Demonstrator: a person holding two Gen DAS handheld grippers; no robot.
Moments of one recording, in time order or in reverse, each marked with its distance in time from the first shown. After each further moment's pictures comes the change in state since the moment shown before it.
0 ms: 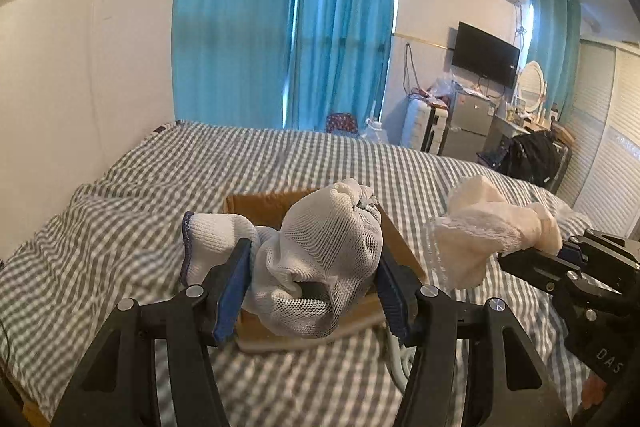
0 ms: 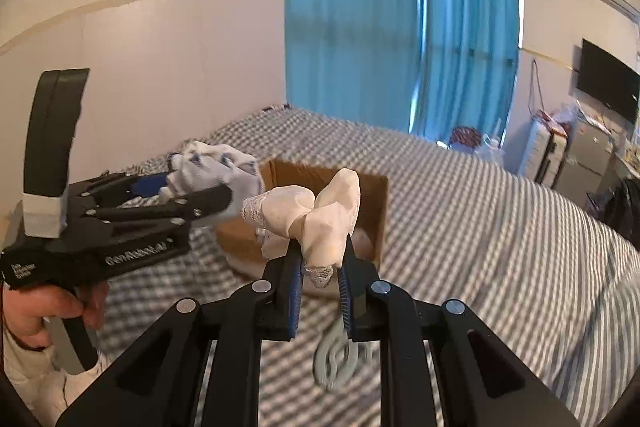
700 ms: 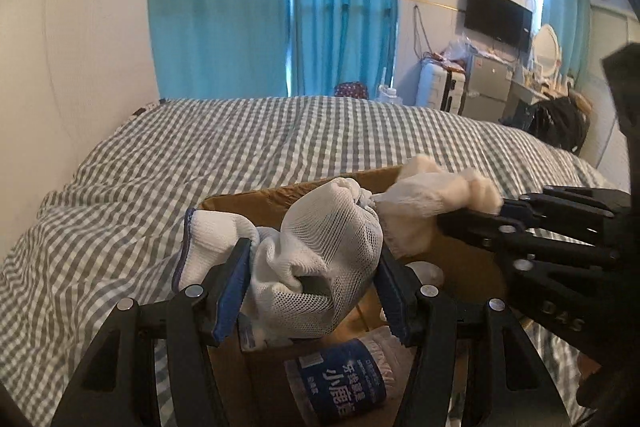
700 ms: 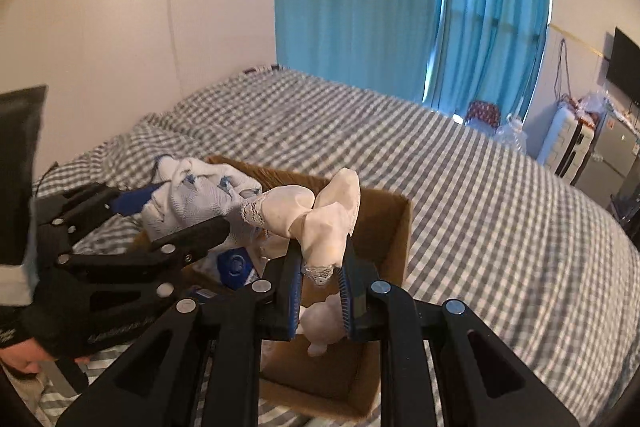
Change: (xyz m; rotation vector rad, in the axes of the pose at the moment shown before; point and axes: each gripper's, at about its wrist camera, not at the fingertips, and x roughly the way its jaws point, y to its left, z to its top) left arm 0.137 0.015 -0.003 0.080 0.100 0.034; right arm 0.209 -0.032 0.038 -0.016 0.156 0.030
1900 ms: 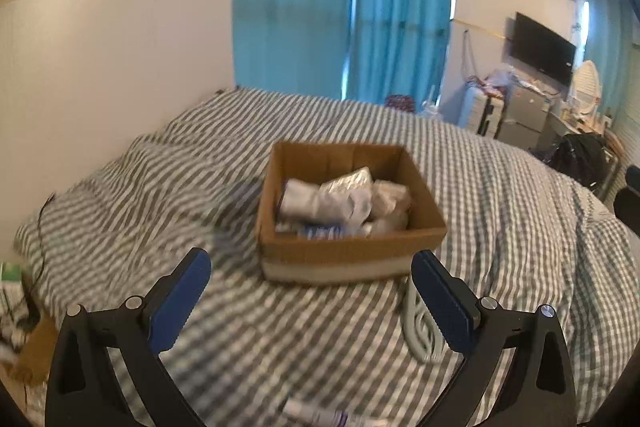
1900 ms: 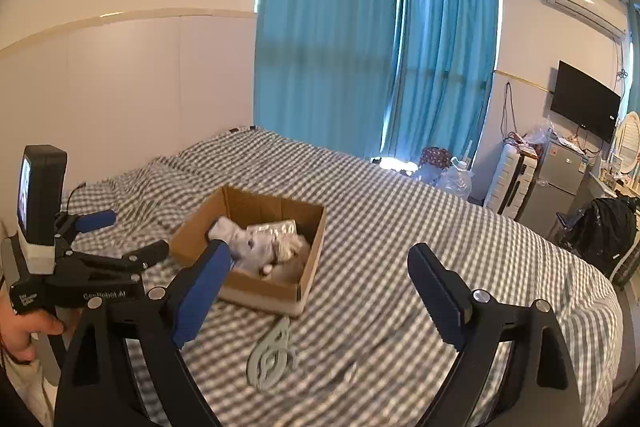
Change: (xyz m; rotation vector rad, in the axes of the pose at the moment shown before) left arm -0.175 -0.044 -0.069 -0.187 0.002 0.195; right arm -0.255 -0.007 -0.067 0.000 -0.211 -0.135
